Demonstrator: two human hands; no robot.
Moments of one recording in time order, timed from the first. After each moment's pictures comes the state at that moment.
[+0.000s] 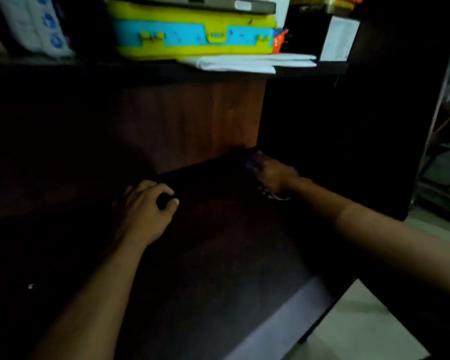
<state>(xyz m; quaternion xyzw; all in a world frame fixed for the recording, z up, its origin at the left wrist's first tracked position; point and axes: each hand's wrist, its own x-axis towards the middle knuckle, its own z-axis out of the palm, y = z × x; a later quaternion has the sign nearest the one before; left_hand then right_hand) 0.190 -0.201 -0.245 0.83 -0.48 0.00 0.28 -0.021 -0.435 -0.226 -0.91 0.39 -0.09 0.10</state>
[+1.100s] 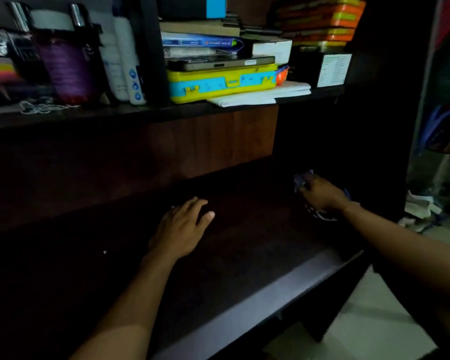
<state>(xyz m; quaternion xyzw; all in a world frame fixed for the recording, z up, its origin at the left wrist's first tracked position) 0.165 -0.154 -0.251 0.81 -0.56 -0.05 0.18 -0.111 -0.407 -0.231 -0.85 0.49 -0.16 0.12</state>
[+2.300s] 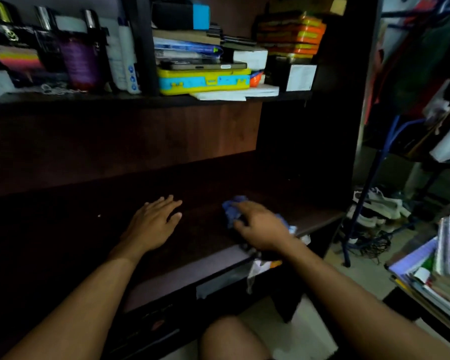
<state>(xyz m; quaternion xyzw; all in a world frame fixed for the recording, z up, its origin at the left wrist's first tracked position) 0.133 -0.087 -0.251 0.82 -0.55 -0.05 0.16 -0.113 -0.233 -0.249 -0.93 0.31 -0.14 0.14</state>
